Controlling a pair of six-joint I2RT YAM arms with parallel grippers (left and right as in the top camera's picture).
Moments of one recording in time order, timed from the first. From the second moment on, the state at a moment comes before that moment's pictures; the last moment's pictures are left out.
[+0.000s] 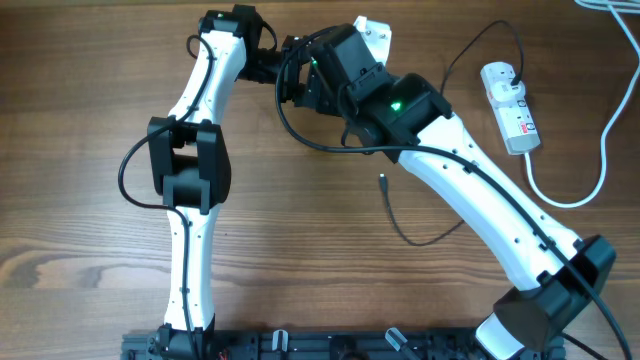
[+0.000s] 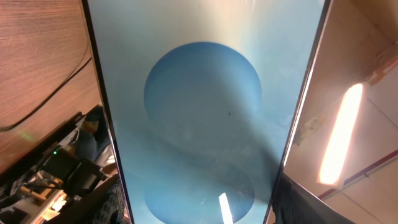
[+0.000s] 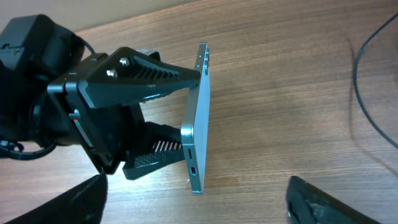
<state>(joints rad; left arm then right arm) -0.17 2.56 2.33 -1.43 1.52 -0.54 0.68 1.77 1.78 -0.91 0.35 0.72</state>
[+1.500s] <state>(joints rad) -0.17 2.56 2.33 -1.51 1.52 -0.54 0.69 1.92 1.77 -0.84 0.42 0.59</state>
